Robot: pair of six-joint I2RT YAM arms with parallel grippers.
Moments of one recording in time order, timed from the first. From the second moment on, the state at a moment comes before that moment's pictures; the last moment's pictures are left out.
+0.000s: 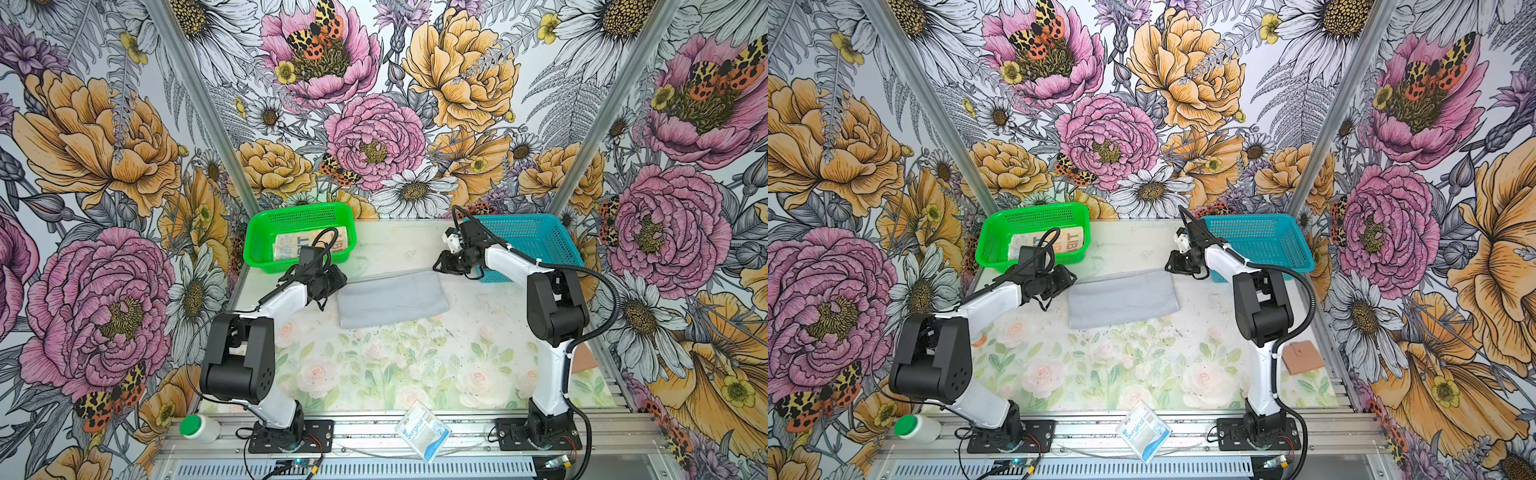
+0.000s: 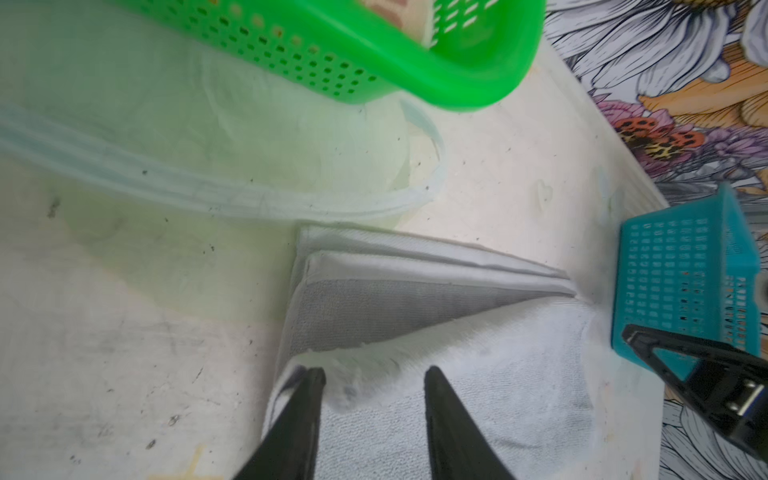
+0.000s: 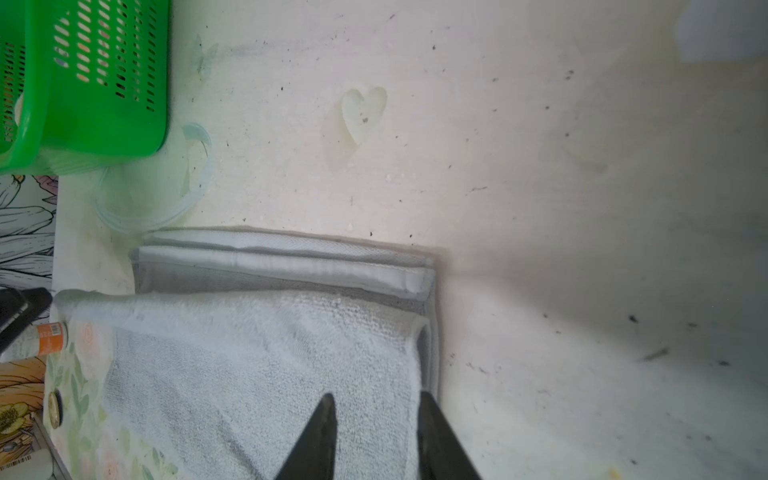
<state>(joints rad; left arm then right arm) -0.13 1.56 0.97 -0.24 0.20 -0.66 0.25 2.06 1.56 -0.54 -0.44 0.23</state>
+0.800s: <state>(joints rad) -0.19 1.63 0.94 -0.23 0.03 -0.60 0.31 1.94 1.41 -0.46 -0.34 0.23</state>
